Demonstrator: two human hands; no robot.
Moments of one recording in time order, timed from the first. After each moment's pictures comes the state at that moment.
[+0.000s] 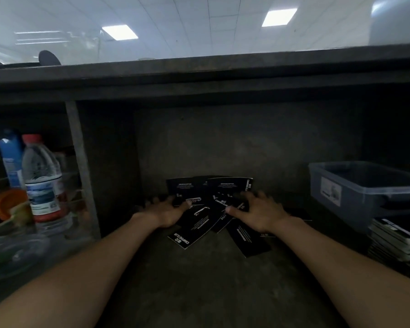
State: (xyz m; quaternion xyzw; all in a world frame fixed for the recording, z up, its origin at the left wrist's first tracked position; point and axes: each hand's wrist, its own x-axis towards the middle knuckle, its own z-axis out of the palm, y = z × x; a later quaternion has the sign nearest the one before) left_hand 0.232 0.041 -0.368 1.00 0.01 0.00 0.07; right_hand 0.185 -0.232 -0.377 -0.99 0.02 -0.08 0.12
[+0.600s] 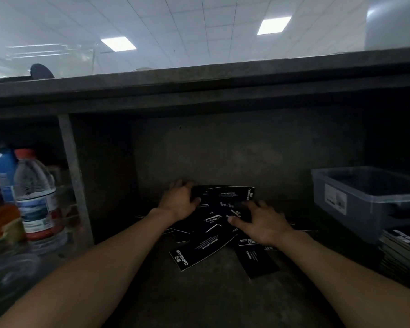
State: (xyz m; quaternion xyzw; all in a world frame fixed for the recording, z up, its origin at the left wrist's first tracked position) left_hand 0.272 0.002 -0.344 0.96 -0.15 0.19 0.10; right_hand 0.181 -0.230 -0.376 -0.98 0.01 -0.10 0.16
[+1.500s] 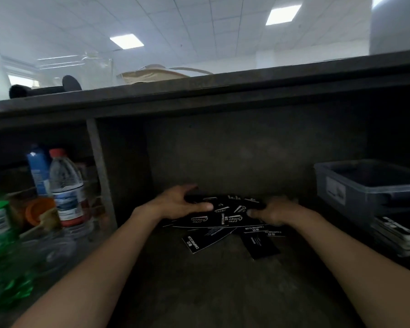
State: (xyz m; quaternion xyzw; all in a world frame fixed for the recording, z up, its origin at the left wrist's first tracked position) left_hand 0.198 0.043 -0.322 0.95 -0.20 0.04 0.24; right_hand 0.177 -0.248 -0.357 -0.99 0.09 -0.01 0.14
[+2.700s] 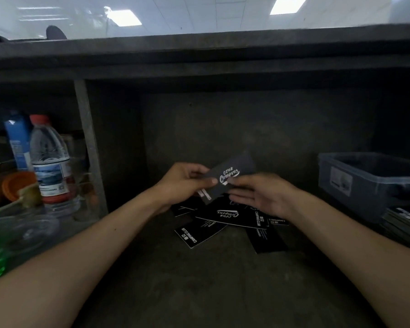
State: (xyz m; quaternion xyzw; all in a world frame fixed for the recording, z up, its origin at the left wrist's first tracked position) left_hand 0.165 0.012 -0.330 0.79 -0.24 0.03 0.56; right_hand 0.144 -0.194 -0.335 -0.66 -0.03 0.03 0.75
